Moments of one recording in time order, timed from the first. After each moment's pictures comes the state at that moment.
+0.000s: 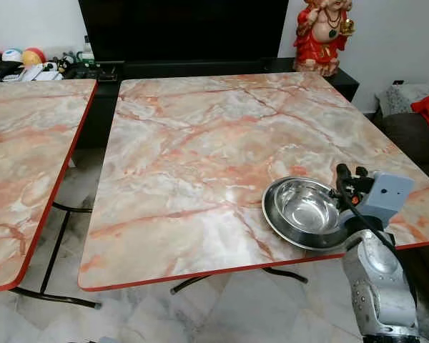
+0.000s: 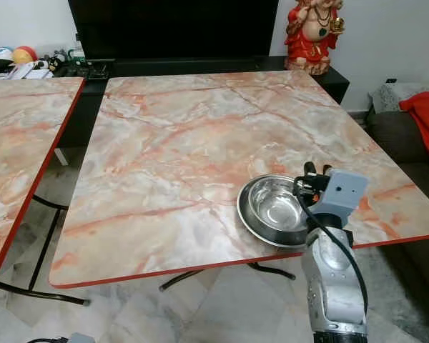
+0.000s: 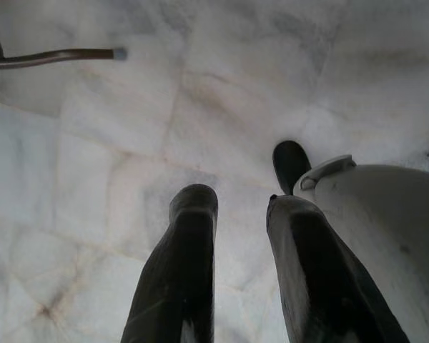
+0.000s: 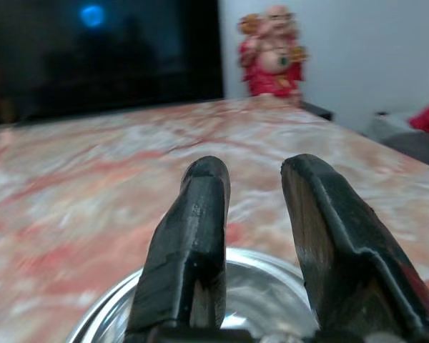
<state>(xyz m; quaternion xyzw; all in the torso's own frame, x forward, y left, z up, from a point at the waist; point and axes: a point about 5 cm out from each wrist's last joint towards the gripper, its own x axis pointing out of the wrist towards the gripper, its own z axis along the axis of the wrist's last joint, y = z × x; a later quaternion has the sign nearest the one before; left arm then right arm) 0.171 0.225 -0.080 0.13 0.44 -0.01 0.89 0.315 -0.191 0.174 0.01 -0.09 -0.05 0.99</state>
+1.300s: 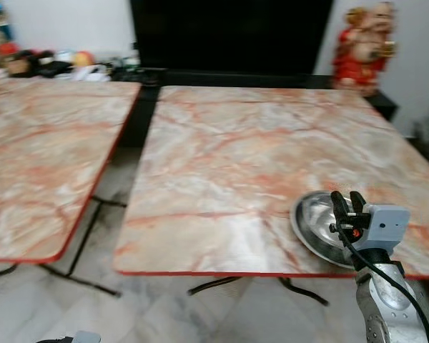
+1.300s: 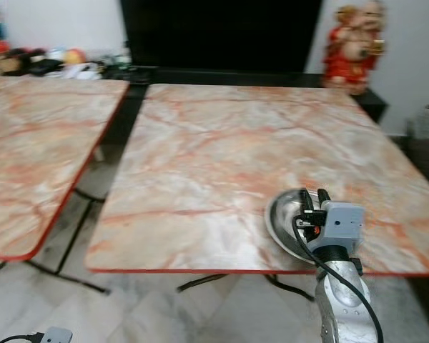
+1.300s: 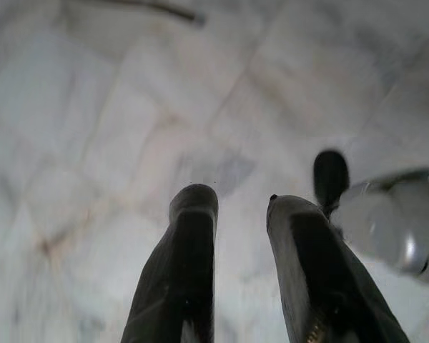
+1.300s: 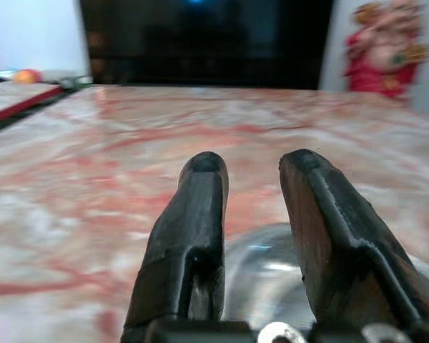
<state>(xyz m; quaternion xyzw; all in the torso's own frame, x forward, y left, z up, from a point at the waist) 0.169 0.259 -0.071 0.12 0.42 0.03 0.90 0.292 -0.207 0.146 -0.02 -0.08 0.00 1.00</state>
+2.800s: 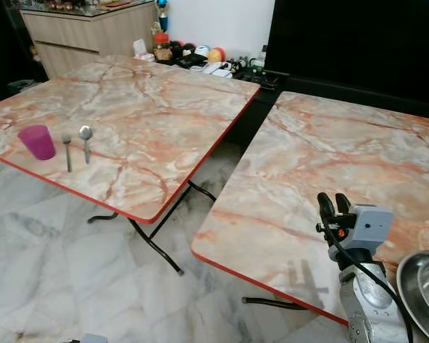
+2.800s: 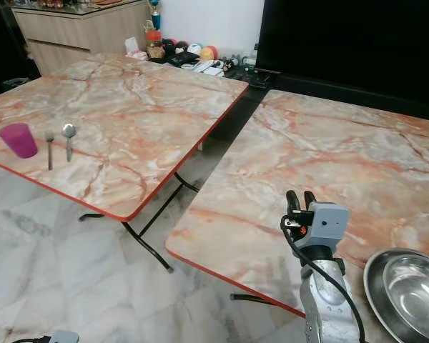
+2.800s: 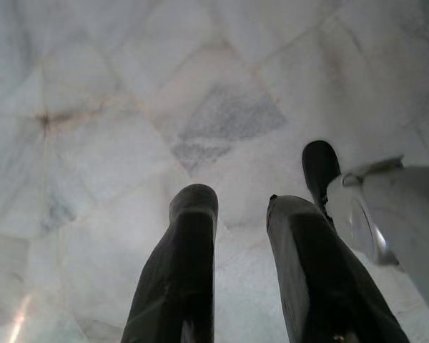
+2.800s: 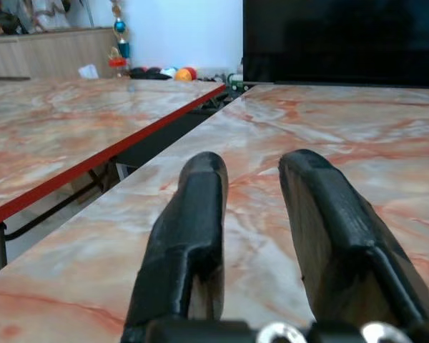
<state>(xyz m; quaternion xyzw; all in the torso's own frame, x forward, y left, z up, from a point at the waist) 0.172 0.243 -0.074 0.10 0.43 0.02 0.90 0.297 -0.197 0.136 0.02 -0.07 -0.01 1.00</state>
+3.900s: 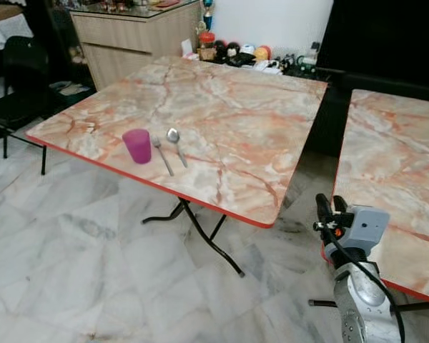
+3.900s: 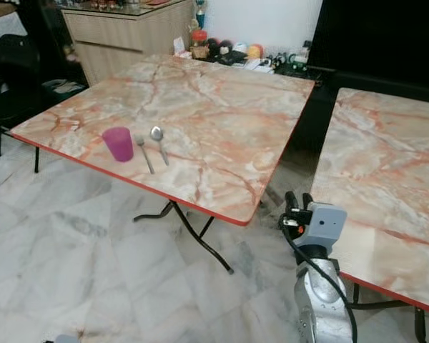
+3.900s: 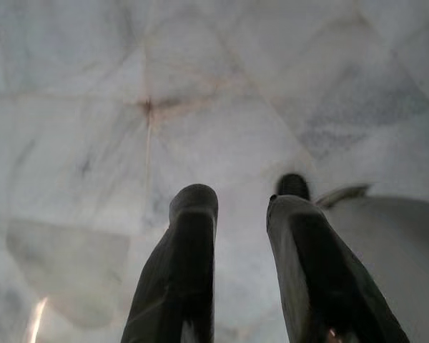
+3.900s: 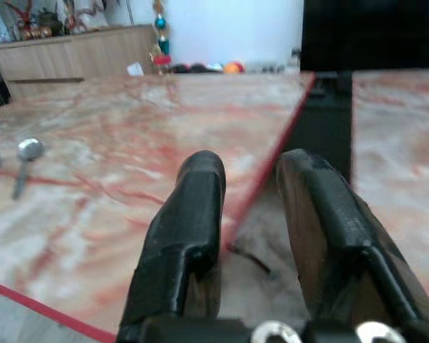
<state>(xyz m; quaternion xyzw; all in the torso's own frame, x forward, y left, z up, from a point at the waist) 0.174 0.241 -0.074 0.10 0.43 0.03 0.90 0.304 -0.188 0.138 0.04 -0.08 -0.02 1.00</state>
